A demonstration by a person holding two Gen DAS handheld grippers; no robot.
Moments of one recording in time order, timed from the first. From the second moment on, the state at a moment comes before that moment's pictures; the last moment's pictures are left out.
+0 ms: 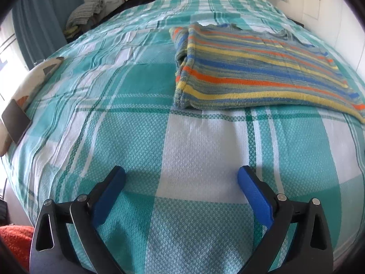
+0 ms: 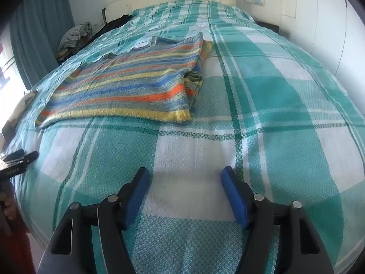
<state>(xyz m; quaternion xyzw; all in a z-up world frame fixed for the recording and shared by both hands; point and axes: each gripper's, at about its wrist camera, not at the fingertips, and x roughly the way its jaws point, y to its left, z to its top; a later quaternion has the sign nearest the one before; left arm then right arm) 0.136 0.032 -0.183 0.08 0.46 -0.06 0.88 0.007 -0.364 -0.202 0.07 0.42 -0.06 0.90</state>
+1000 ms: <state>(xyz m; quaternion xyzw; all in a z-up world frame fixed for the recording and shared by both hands) 0.135 0.030 -0.185 0.09 0.46 -0.06 0.88 0.006 -0.362 -0.204 0.06 0.42 -0.06 0.90</state>
